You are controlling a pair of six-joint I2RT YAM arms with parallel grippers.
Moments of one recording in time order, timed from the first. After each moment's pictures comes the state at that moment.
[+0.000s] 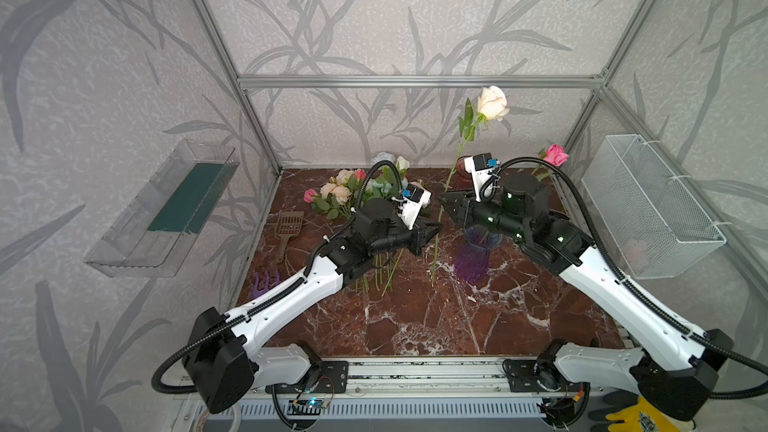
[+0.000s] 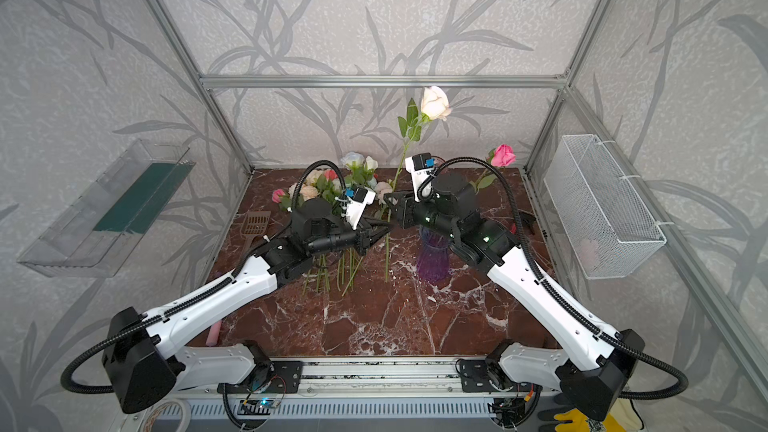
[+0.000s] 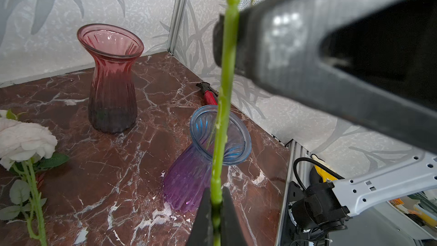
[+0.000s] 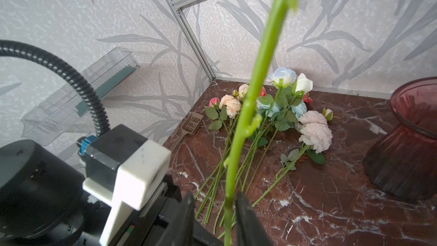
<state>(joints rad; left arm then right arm) -0.72 1.27 1.01 0.00 0.41 -0.32 0.68 1.22 1.32 -0.37 -0.15 0.43</state>
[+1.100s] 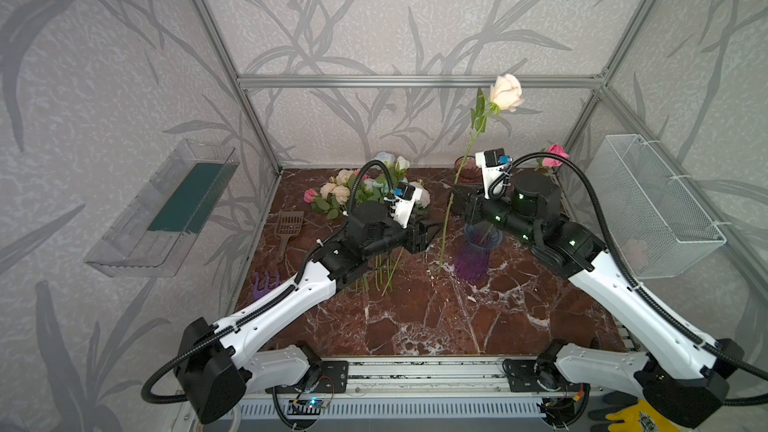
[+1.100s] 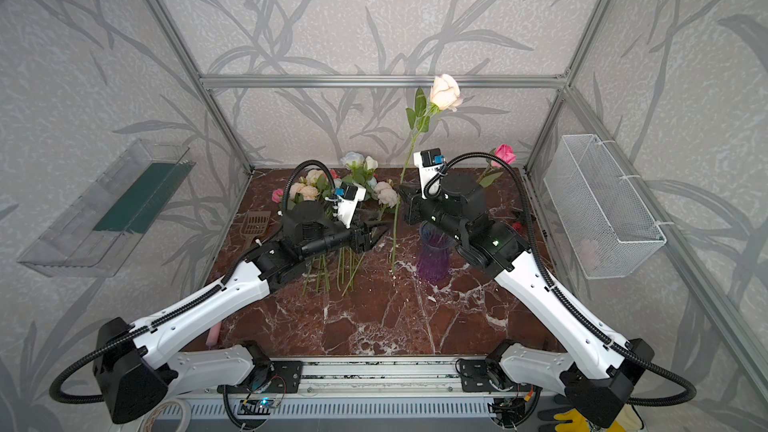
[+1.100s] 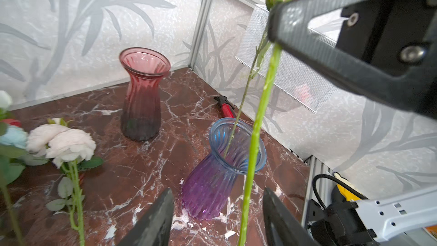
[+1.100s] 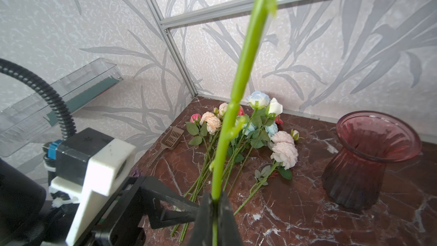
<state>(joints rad) -0.73 1.19 0.98 0.01 0.25 -0.30 0.68 1.17 1.35 -0.38 0.00 0.31</state>
